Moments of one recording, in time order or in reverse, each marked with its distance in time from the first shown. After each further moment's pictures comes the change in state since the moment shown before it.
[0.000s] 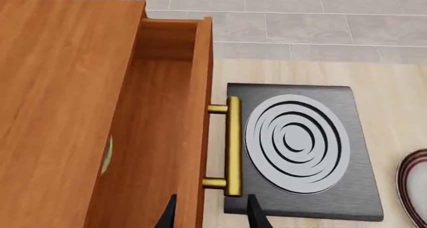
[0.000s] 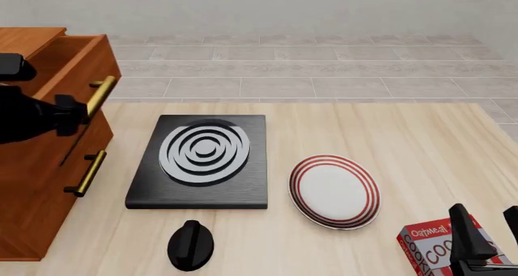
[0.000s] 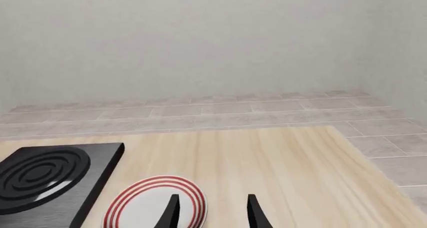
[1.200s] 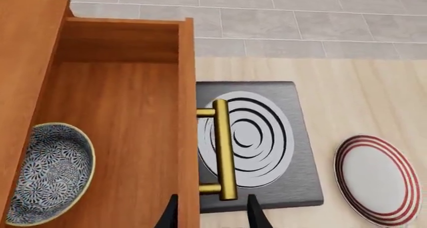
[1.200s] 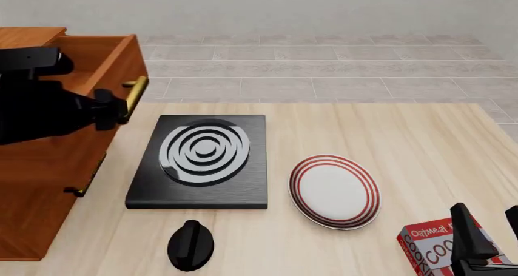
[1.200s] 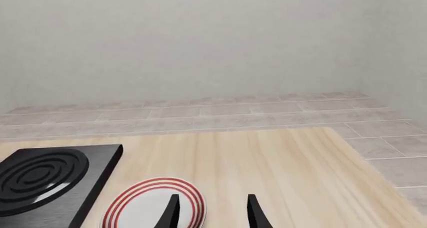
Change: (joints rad) left arm -0.192 0.045 -0.043 0.012 -0.137; right arm -0.006 0.000 -0.002 -0.004 -0.002
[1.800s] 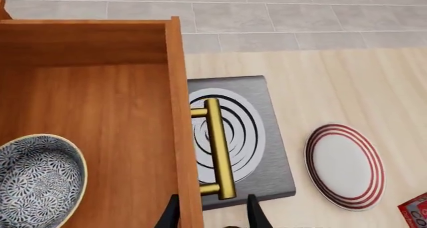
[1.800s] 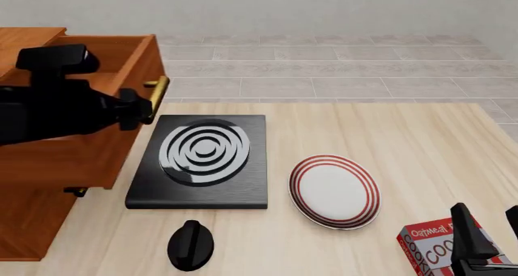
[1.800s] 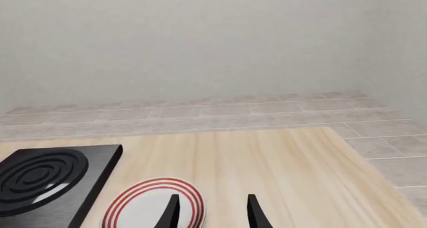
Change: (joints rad) left arm -0.109 0.037 -0.026 -0.004 -0.033; right arm -0.002 0.000 0.001 -0.001 0.000
